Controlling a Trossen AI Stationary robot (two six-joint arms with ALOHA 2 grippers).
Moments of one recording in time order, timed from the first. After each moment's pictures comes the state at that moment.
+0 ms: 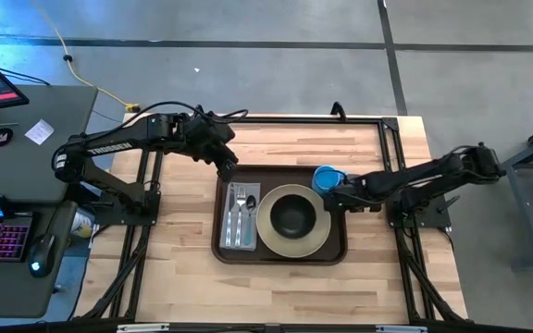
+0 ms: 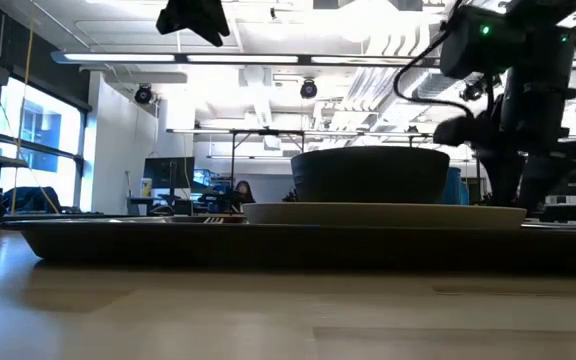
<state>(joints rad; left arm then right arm) 0.16 1.35 1.53 -1.06 -0.13 -0.45 0.06 1.28 0.64 -0.74 0.12 1.63</state>
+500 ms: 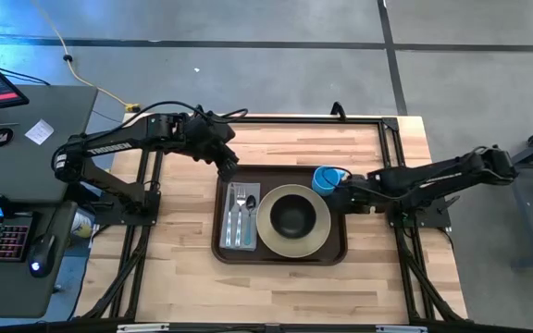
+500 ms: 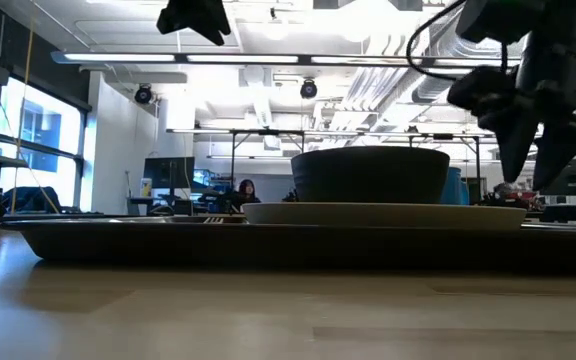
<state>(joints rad) 0.16 1.35 1.53 -1.05 -0.13 -0.46 0.07 1.09 0.64 -0.77 -0.04 1.57</state>
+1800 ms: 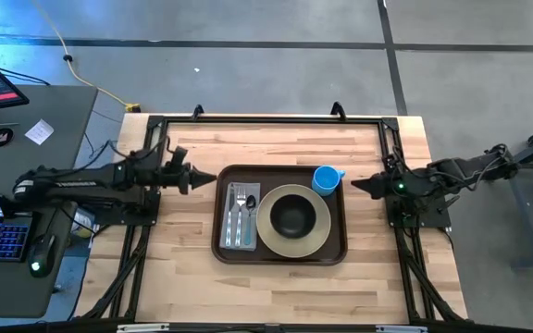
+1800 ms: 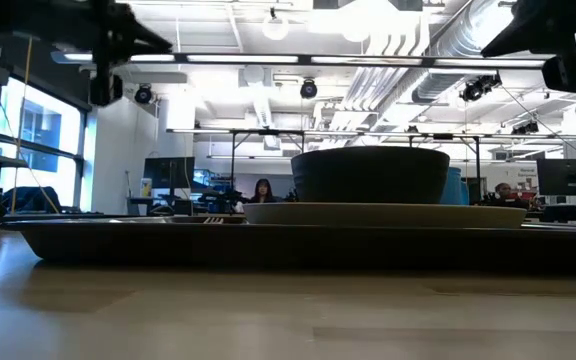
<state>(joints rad) 0.12 0.54 0.42 -0.02 0.03 -0.95 0.32 0.49 0.64 -0.66 0.51 1.35</state>
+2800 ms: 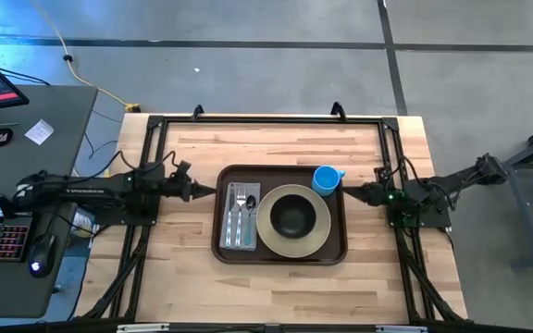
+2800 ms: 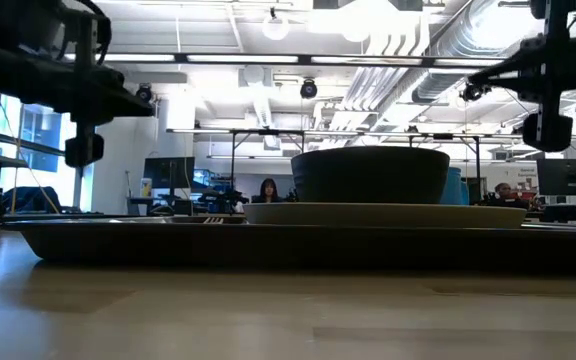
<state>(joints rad) 0.15 0.48 0.12 0.17 0.13 -1.07 0.32 0.22 0.11 0.05 0.53 1.22</state>
